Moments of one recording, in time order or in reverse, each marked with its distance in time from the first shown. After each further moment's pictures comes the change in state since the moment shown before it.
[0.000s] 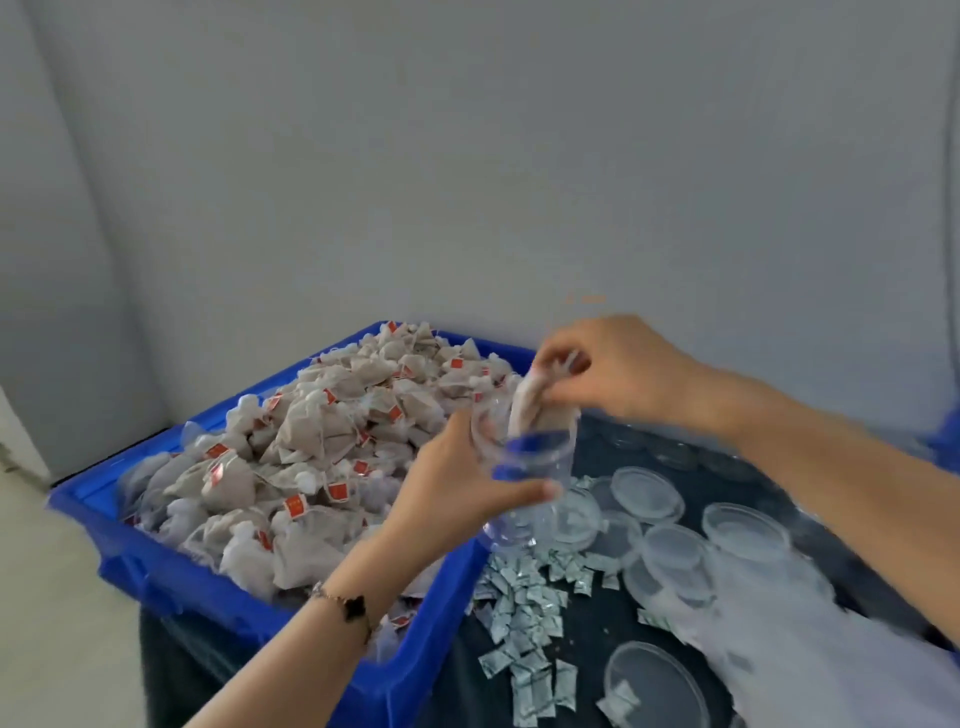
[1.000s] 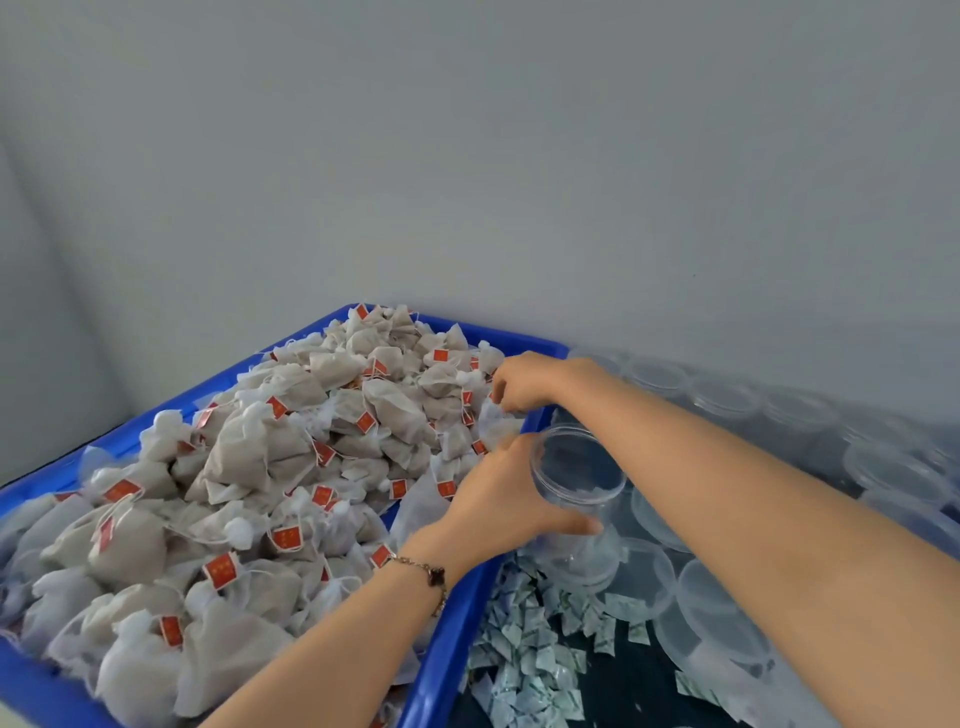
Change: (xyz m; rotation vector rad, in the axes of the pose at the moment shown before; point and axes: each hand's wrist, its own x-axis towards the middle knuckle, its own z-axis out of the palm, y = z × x) left_hand 0.096 -0.048 0.070 0.101 -0.222 0.120; right_hand 0.163 0.121 0.143 -0.259 -0.521 0.278
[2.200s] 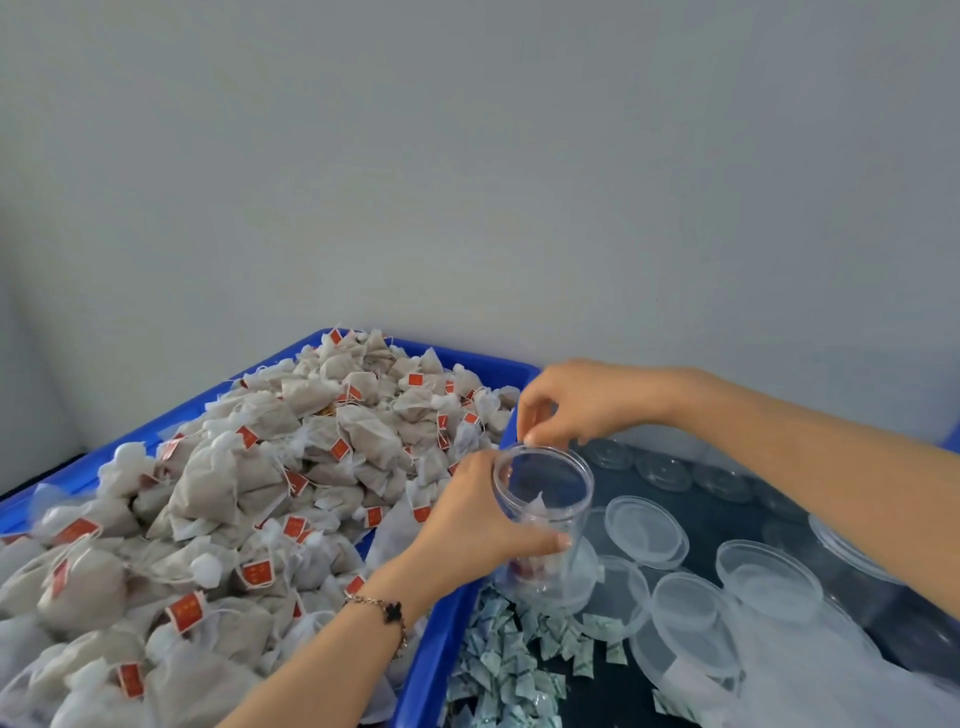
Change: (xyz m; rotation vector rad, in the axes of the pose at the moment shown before) left_hand -0.008 -0.008 -0.004 -0.173 0.095 0.018; right_hand -0.115 0.022 -0.040 0.184 0.020 -0.193
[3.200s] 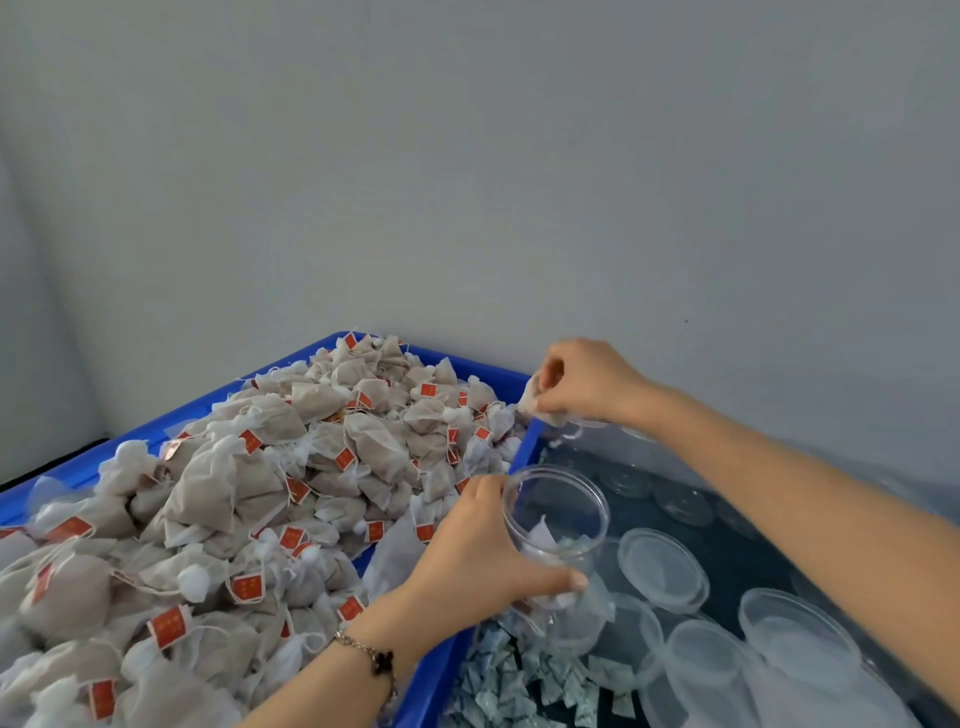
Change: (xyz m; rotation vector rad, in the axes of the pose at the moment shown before) left_hand -0.001 0.003 0.001 0.117 -0.011 -0.104; right_hand 0.054 0.030 -0.002 0.075 0.460 0.145
